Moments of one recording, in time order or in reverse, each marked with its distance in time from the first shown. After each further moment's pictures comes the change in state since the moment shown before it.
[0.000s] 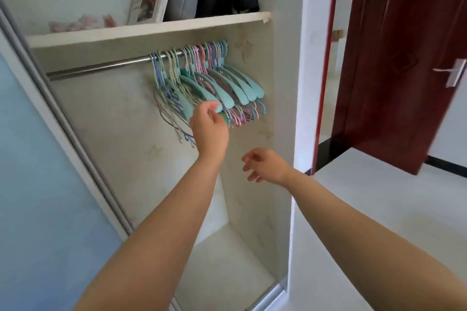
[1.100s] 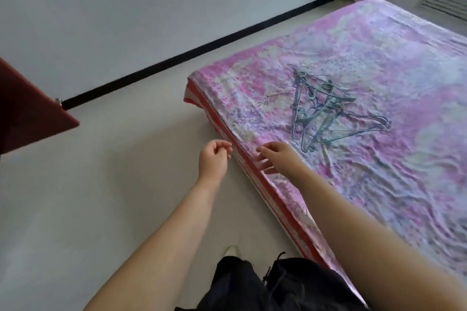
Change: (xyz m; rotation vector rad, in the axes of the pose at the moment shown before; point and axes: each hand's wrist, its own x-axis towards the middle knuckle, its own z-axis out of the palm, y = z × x) left_hand -0.747 0.289 0.529 -0.266 -1.797 -0.234; right_hand -0.671 0.445 -0.418 0.602 1.443 0.892
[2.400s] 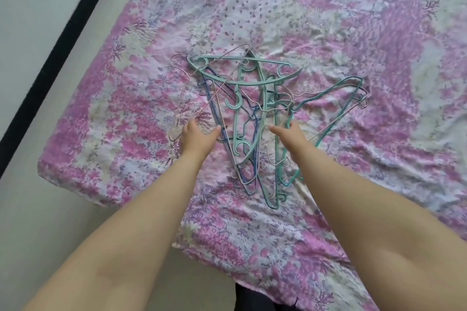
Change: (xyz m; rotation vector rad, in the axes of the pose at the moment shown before) left_hand 0.481 -0.037 0.503 0.990 -0.540 0.007; right_hand 0.504 0.180 -0.349 0.546 0.528 0.554
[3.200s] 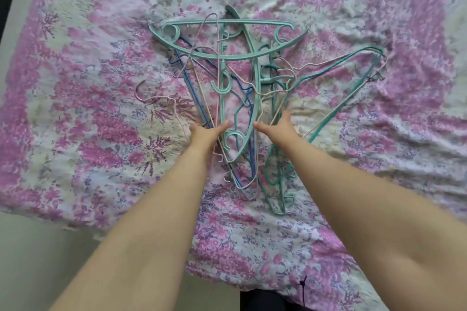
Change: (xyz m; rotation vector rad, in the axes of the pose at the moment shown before) left_hand 0.105 -0.047 0.110 -0.383 -0.298 -0.304; right_hand 0.076 0.052 0.041 -0.204 0.028 0.108
